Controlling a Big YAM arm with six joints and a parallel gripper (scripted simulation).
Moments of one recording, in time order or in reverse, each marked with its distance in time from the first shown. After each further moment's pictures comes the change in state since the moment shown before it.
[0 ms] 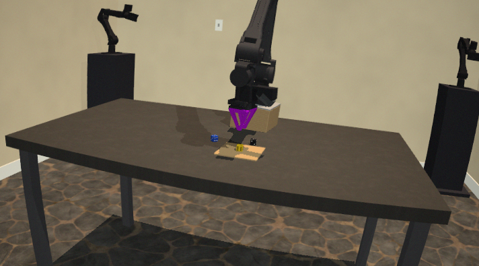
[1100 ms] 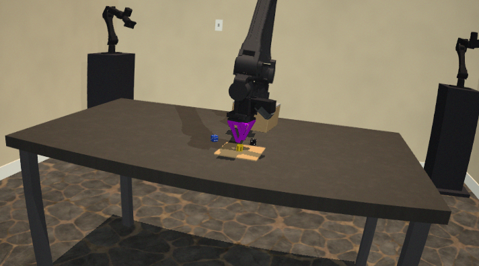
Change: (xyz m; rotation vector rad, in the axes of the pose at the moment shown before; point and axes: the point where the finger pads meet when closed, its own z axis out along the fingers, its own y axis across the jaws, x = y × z) arm 0.001 0.001 0.041 -0.003 0.001 -0.001
